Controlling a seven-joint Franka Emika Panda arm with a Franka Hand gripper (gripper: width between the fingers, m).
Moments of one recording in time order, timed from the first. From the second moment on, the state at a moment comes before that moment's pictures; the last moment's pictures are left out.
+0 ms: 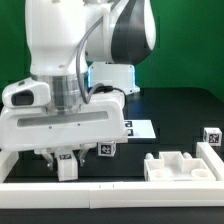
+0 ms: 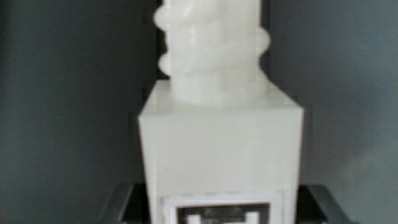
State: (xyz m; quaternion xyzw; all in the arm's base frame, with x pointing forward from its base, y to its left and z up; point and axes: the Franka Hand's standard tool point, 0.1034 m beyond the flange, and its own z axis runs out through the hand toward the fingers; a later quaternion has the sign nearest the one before) arm 0.544 -0.095 0.027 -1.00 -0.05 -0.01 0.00
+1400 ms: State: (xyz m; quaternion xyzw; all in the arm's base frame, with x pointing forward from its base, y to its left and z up) arm 0.445 0.069 0.046 -1.00 0.09 -0.02 0.02
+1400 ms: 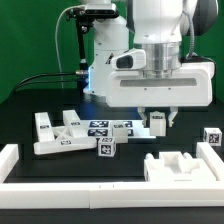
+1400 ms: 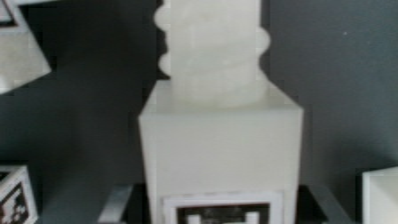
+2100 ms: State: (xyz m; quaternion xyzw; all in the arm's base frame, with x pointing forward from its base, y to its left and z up) arm 0.410 0.098 0.006 -1.00 0.09 -0.03 0.01
